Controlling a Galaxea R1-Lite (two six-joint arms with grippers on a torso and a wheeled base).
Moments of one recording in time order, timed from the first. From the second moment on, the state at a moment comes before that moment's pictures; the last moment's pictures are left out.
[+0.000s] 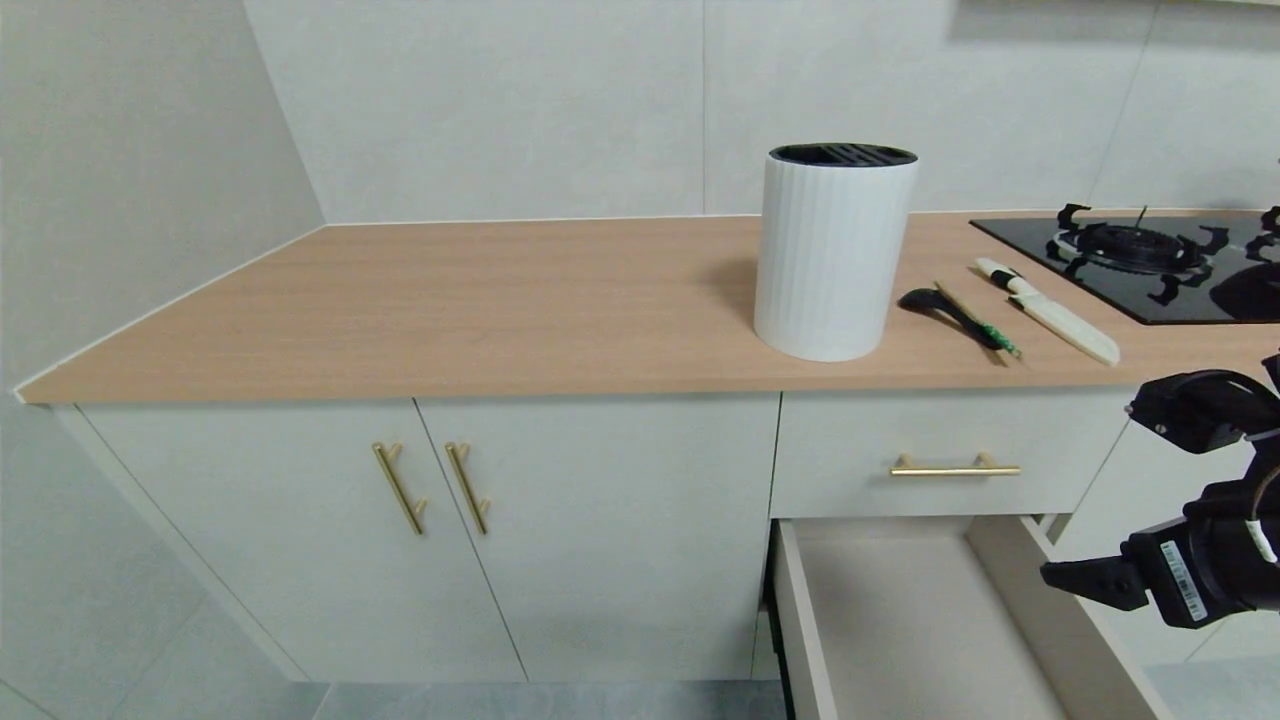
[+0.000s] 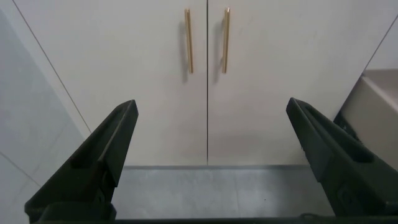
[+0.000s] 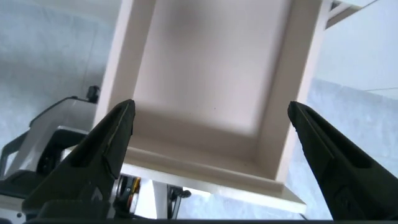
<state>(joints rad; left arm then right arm) 0.00 0.00 0.00 0.00 0.01 0.01 0.31 1.31 -0.83 0.33 -0.11 0.00</state>
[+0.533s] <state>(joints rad) 0.00 0.00 0.00 0.00 0.01 0.01 0.31 1.32 -0.80 0.18 -0.10 -0.01</state>
